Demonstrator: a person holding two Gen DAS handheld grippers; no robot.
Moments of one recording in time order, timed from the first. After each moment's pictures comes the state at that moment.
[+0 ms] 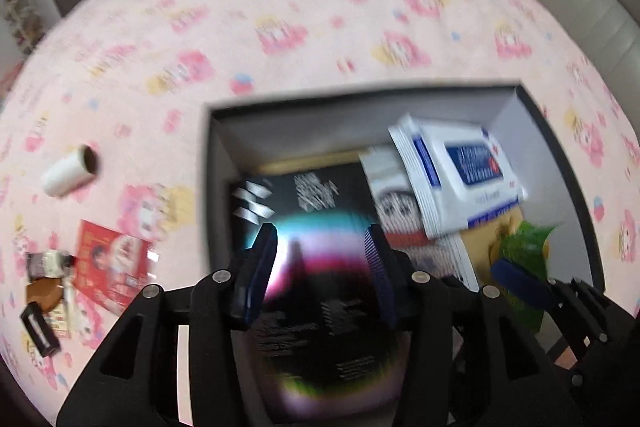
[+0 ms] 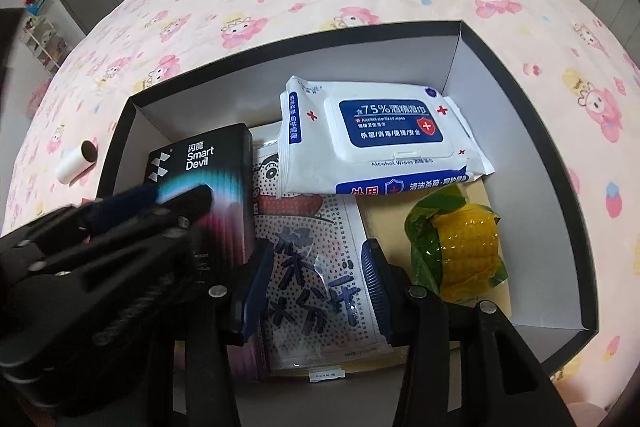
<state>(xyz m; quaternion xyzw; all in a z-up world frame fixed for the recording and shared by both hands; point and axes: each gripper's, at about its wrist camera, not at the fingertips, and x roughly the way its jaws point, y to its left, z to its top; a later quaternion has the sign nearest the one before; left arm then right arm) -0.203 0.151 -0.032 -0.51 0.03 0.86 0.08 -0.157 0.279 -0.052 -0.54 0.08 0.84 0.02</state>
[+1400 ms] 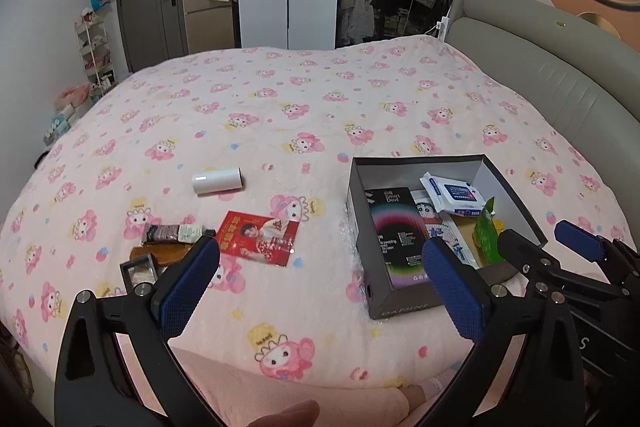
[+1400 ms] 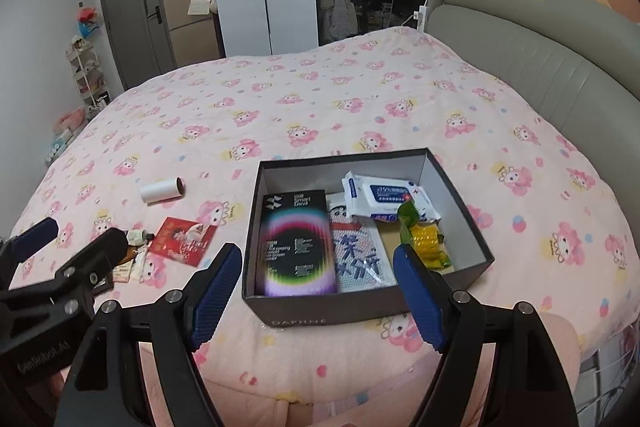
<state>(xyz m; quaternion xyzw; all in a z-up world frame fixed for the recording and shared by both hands) -0.006 0.017 0.091 -0.36 -0.01 0.93 0.04 -0.003 0.203 0.084 -0.37 0.03 0.93 0.02</state>
